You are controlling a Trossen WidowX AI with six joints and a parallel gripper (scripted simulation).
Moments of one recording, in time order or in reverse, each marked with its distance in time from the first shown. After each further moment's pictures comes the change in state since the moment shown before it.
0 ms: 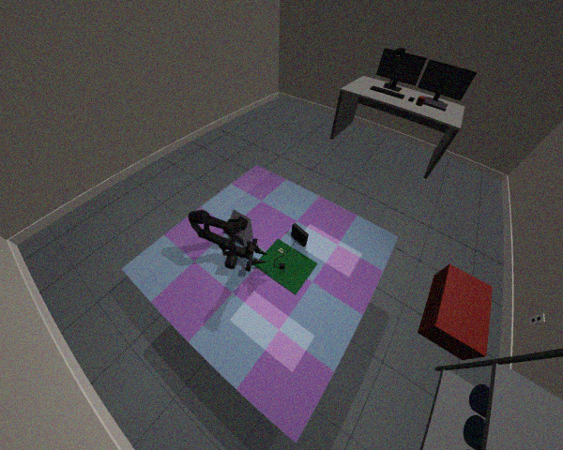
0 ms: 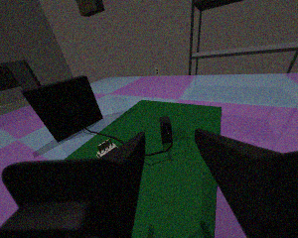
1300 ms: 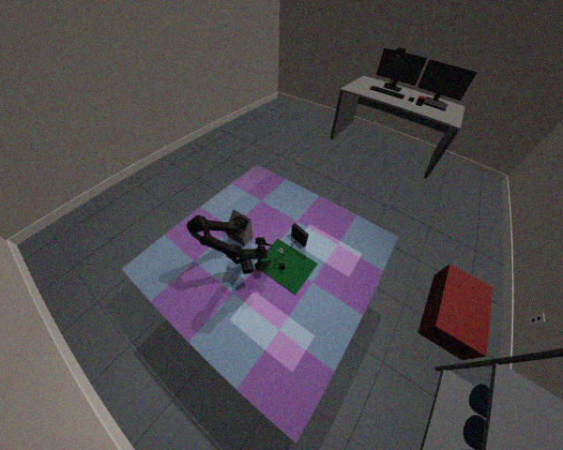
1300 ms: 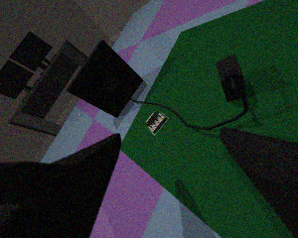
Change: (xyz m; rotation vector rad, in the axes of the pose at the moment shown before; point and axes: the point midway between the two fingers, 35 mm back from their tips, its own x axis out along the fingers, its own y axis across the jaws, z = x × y) arm 0.034 0.033 -0.010 0.423 0.474 0.359
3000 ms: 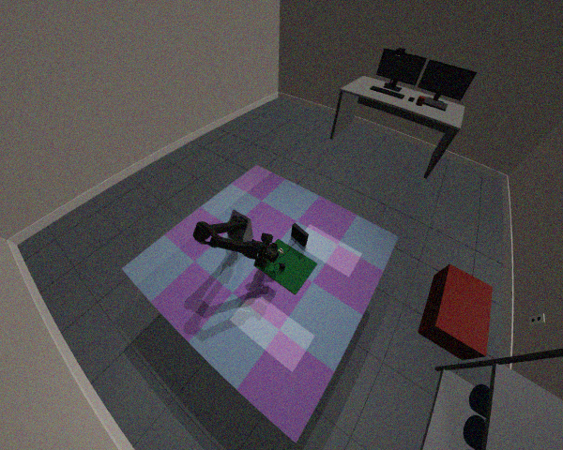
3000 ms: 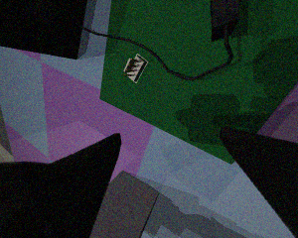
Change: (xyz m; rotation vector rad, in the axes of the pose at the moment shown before) arm -0.021 0.012 0.018 0.117 0.709 -0.258
